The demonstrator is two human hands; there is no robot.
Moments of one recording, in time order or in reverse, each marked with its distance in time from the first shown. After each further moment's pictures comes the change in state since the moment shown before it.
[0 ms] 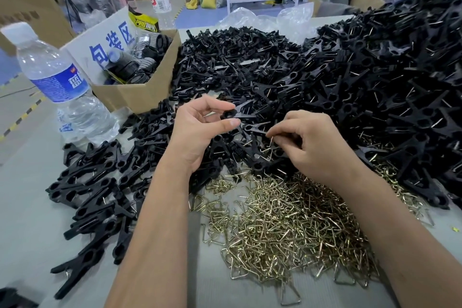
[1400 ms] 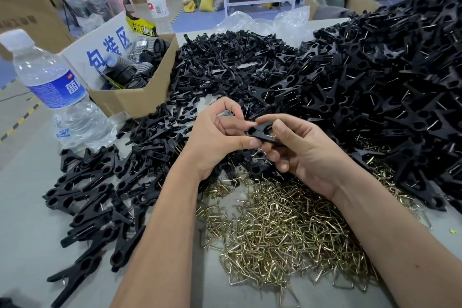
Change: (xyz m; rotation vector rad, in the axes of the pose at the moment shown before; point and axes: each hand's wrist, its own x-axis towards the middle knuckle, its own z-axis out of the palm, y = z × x) left_hand -0.004 0.001 0.021 -0.025 -0.256 -0.016; right_hand -0.001 -0.006 0.008 1.285 -0.160 0.484
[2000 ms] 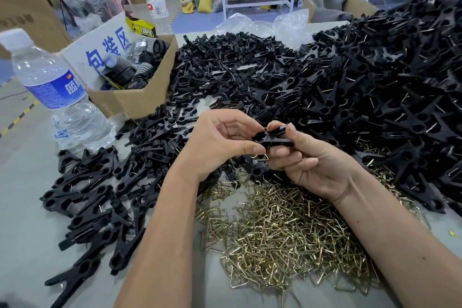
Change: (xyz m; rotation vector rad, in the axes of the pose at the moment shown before) left_hand -0.003 0.011 0.001 0.135 -0.101 0.096; right_hand 0.002 -0.001 -0.013 0.616 -0.328 0.310
